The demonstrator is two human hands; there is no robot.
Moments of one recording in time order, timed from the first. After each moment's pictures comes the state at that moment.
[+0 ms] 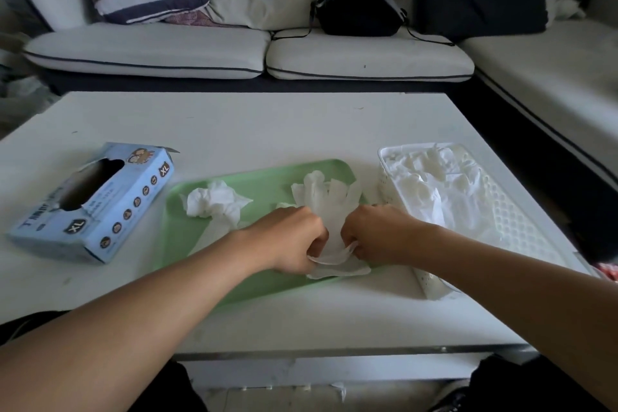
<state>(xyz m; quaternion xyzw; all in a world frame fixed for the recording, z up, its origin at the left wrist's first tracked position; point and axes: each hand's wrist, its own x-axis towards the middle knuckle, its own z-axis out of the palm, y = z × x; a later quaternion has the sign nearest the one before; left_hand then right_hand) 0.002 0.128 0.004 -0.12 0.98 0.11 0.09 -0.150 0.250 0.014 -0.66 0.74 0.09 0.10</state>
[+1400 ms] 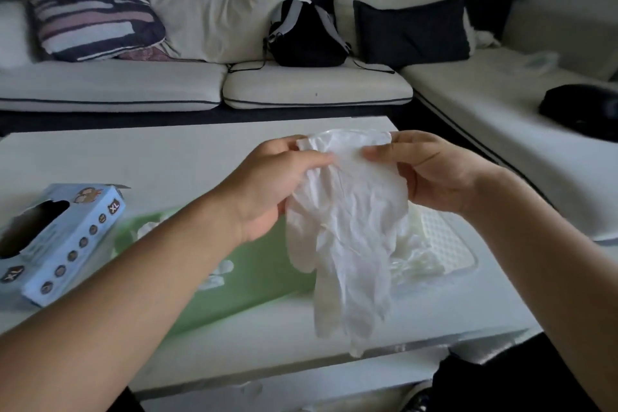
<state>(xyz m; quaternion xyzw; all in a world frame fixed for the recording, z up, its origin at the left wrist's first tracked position) -0.035 0.202 0.146 -0.24 0.65 0.71 -0.17 -0.216 0.334 0.148 -0.37 0.57 -0.56 0.48</state>
